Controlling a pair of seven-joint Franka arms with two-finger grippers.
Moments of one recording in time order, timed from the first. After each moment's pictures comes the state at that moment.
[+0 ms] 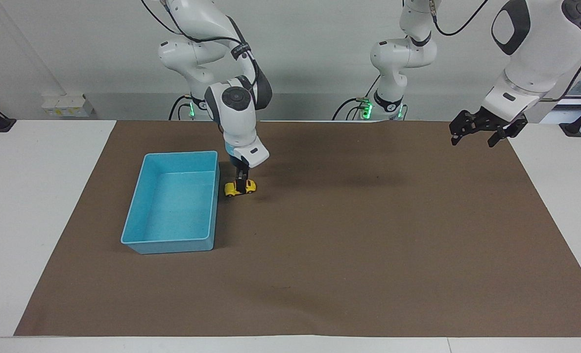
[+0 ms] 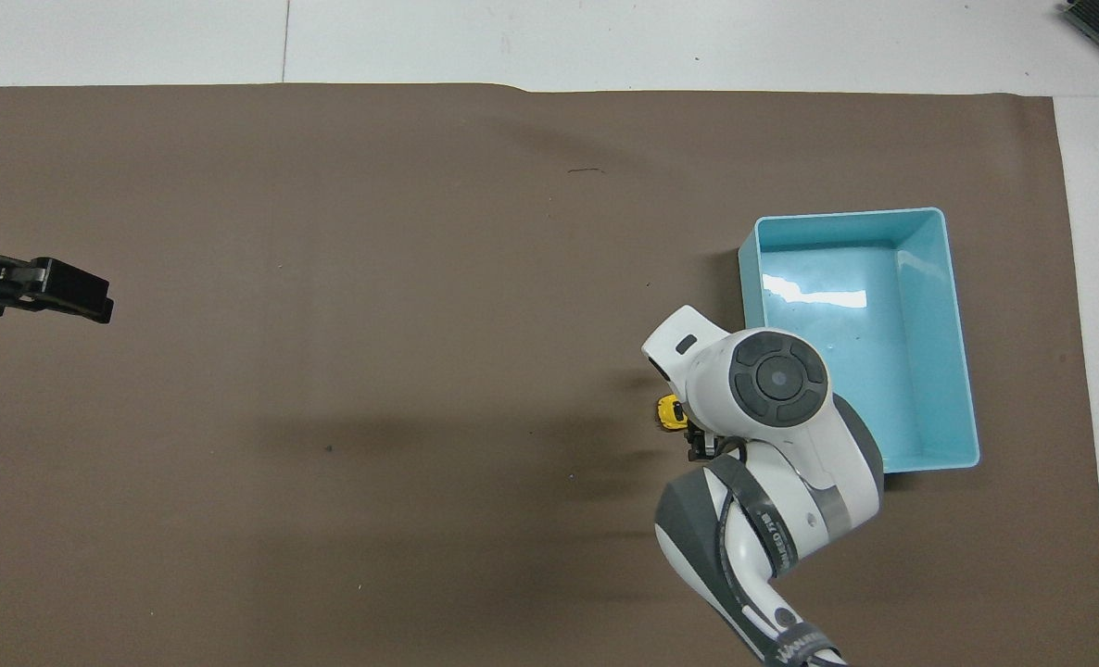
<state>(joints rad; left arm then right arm) 0.03 0.05 -0.09 -1.54 0.01 1.52 0.08 0.38 0.09 0.04 -2.21 -0.09 2.29 -1.05</state>
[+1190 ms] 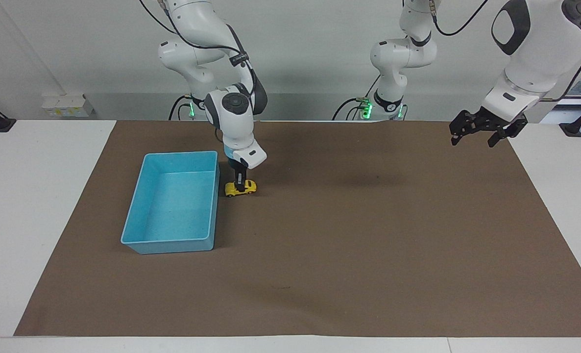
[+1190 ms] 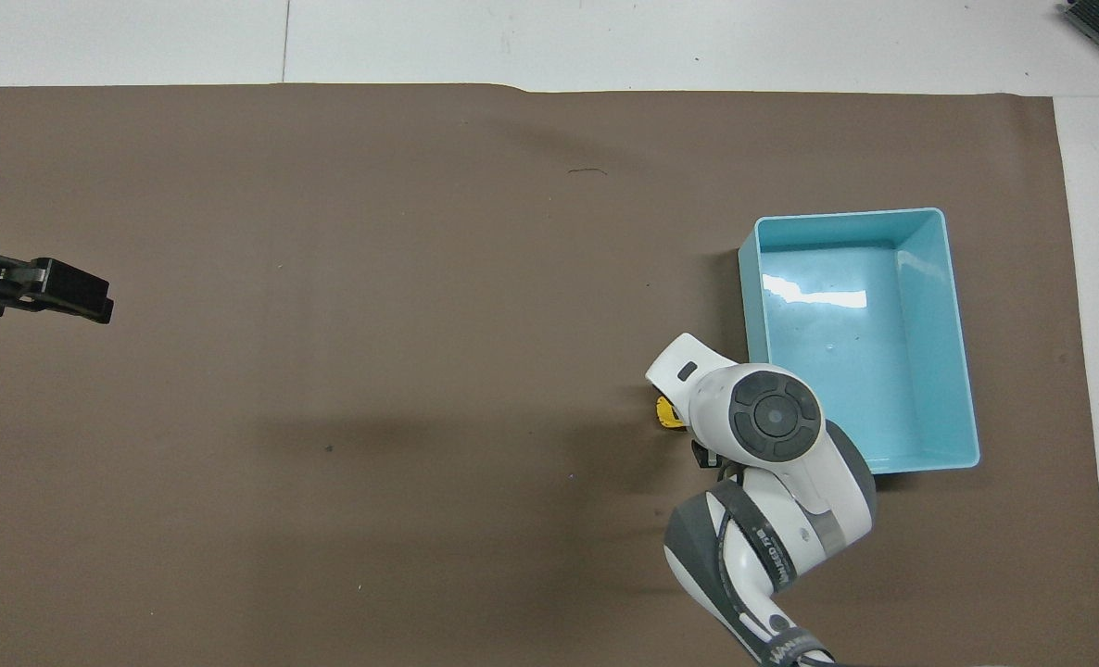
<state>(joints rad) 0.03 0.05 -0.09 -1.54 0.01 1.52 0.08 0.38 0.10 0.03 -2.30 -0.14 2.43 -1.07</state>
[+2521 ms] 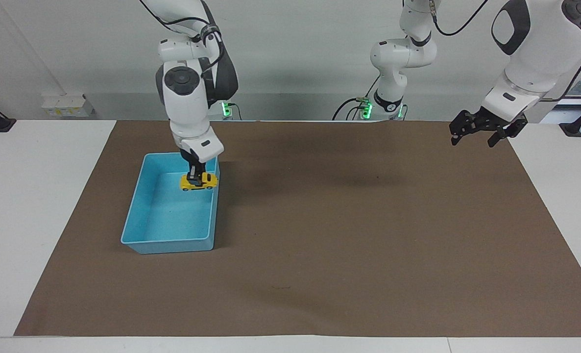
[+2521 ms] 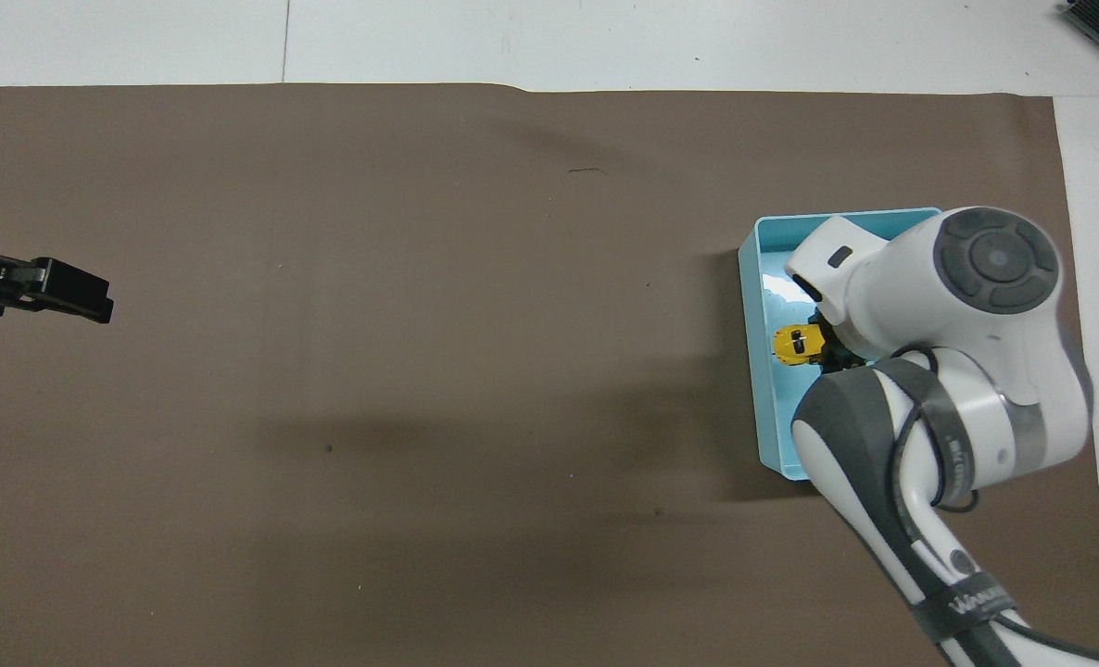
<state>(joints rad) 0.03 0.05 -0.09 -1.54 0.01 1.52 0.08 0.14 0.05 0.02 -1.98 -0.14 2.00 -1.33</state>
